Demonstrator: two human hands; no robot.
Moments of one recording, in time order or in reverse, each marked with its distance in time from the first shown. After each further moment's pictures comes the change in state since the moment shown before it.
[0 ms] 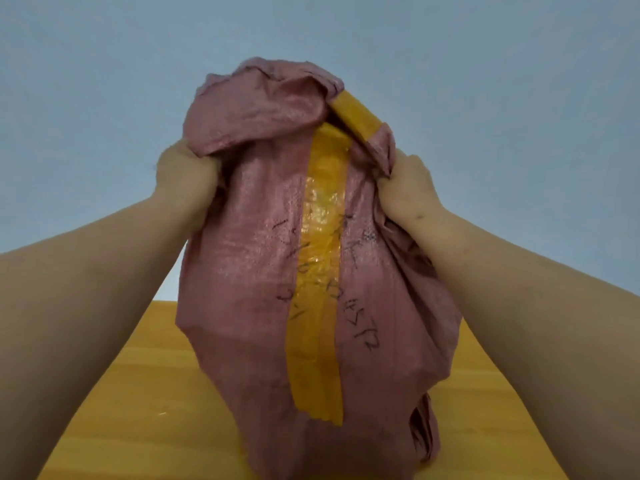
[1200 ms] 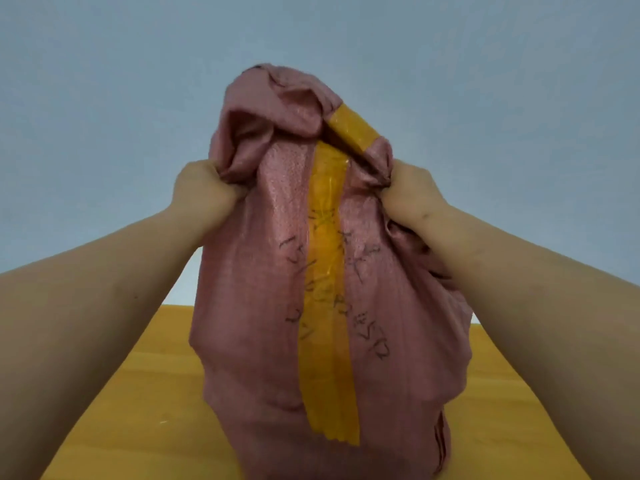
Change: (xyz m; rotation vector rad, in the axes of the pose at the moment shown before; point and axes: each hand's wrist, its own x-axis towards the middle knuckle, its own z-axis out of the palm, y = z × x) left_hand 0.005 -0.020 0.002 0.415 -0.050 0.062; right_hand 0.006 -0.006 0.004 -0.060 -0.078 -0.009
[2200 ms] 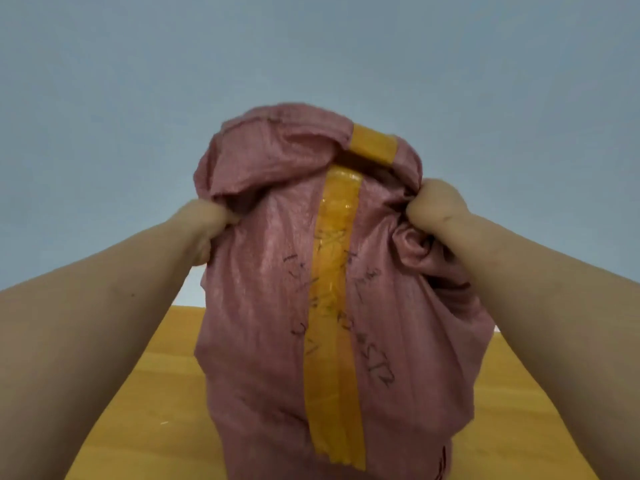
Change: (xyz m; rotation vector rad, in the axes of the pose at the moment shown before) left_hand -0.002 -0.020 0.009 -0.373 -0.216 -0.609; right_hand 0.008 0.028 -0.003 -0.159 -0.109 0.234
